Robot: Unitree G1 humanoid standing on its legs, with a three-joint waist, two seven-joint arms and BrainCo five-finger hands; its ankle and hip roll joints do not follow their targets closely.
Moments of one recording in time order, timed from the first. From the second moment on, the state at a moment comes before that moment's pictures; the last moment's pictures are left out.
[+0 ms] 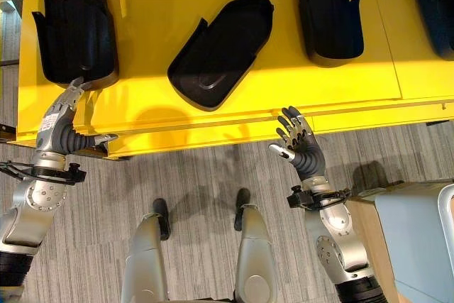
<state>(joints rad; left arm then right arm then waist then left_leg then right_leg) -0.10 0.71 0.08 -0.08 0.41 -0.09 0.26 0.02 -0.48 0.12 -0.21 0.66 -0.16 -0.01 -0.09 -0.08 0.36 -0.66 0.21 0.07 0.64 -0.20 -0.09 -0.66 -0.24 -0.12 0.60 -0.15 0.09</state>
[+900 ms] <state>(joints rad) -0.10 0.71 0.09 -0.07 0.41 -0.08 0.26 0.02 -0.48 0.09 -0.21 0.66 -0.16 0.00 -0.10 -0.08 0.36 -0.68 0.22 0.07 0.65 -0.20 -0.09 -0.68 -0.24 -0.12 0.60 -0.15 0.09</state>
